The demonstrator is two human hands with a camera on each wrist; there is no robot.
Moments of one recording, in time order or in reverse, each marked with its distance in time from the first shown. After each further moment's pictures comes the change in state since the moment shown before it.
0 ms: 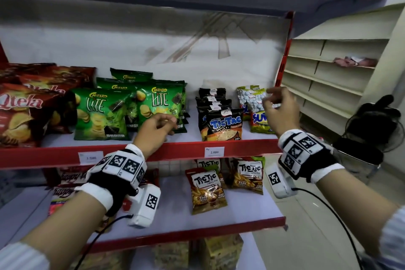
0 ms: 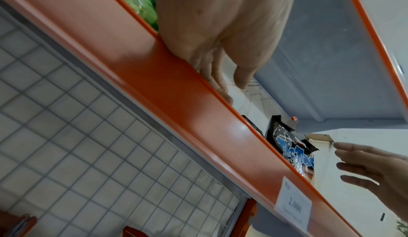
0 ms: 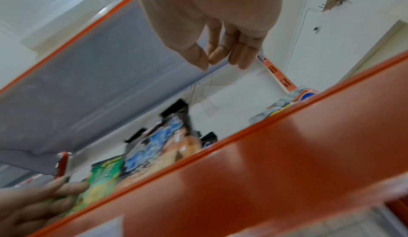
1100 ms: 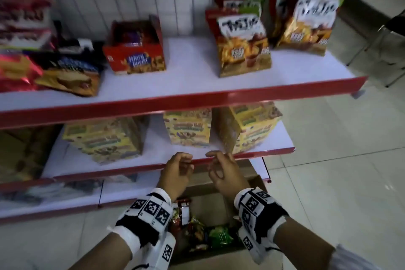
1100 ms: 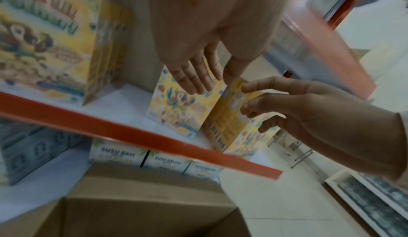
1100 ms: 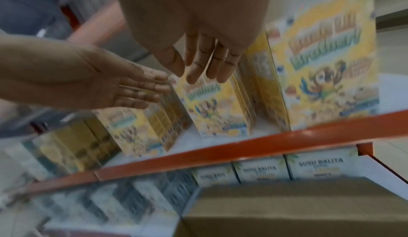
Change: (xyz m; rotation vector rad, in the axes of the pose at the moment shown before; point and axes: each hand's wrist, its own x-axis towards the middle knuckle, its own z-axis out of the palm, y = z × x) left_hand -0.251 -0.404 0.078 0.223 -0.311 -0.497; right_hand -0.484 0.205 0.161 -0.033 -1.007 0.387
